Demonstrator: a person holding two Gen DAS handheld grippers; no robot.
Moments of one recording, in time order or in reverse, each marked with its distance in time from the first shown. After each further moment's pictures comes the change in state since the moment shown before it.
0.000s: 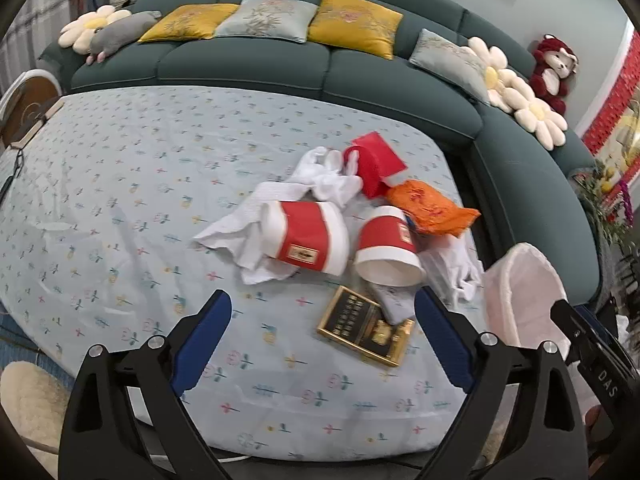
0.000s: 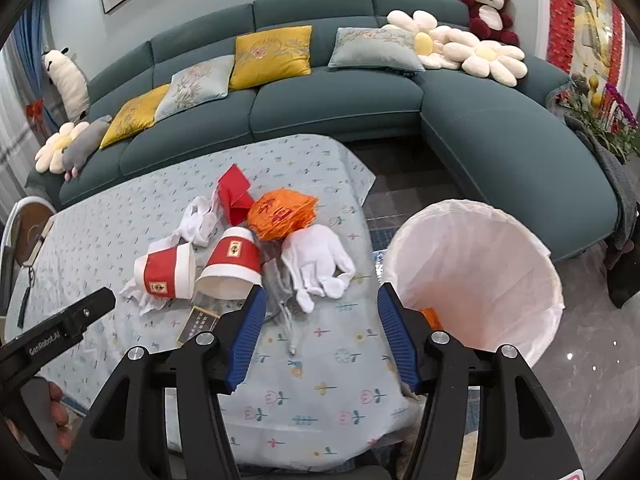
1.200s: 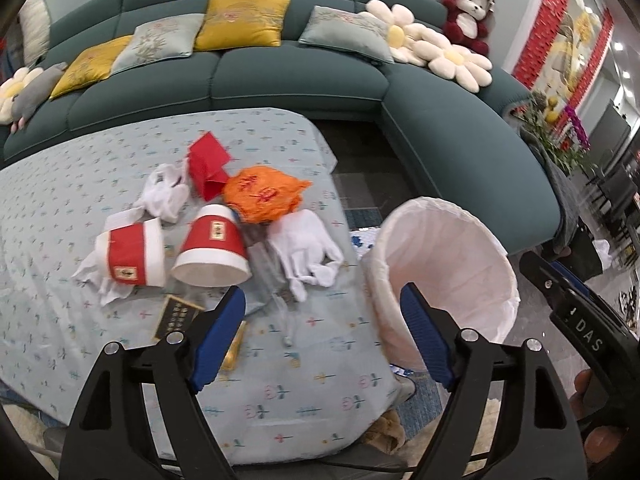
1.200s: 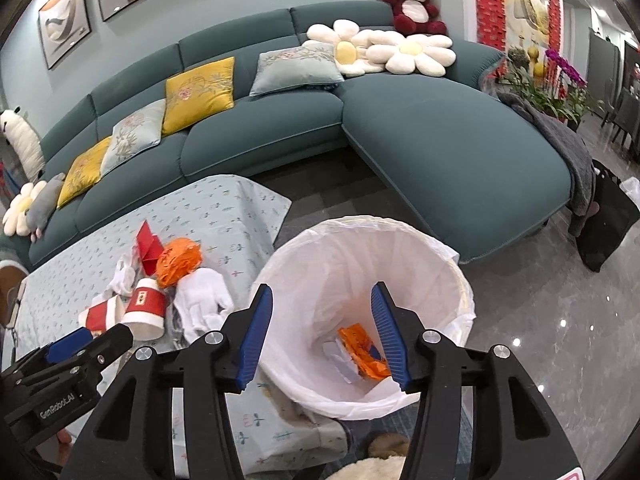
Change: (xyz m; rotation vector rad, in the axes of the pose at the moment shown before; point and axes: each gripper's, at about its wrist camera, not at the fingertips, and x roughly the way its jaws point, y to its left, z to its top) left arm 0.006 -0.166 -0.020 0.248 0.030 -0.151; right arm -0.019 -0.133 0.011 0.173 -0.076 -0.110
